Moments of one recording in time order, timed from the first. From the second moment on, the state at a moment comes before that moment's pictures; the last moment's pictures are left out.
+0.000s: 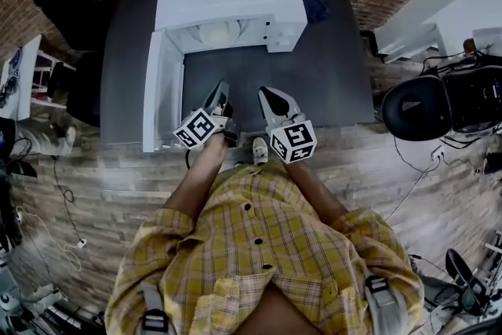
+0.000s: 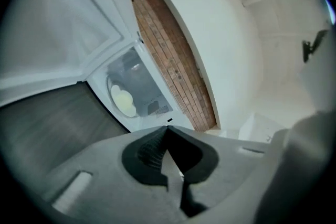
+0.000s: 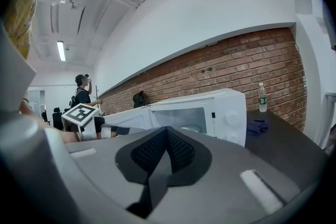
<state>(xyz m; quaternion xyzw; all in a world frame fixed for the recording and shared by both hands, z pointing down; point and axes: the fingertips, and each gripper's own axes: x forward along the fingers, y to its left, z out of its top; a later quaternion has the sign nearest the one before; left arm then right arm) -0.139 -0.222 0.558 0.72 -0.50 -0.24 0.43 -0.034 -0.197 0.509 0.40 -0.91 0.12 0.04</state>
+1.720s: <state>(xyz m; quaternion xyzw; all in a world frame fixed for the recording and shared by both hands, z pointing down) -0.118 -0.159 0.503 0.82 -0.57 0.02 0.08 -0.029 -0.176 0.506 0.41 -0.90 0.12 0.03</state>
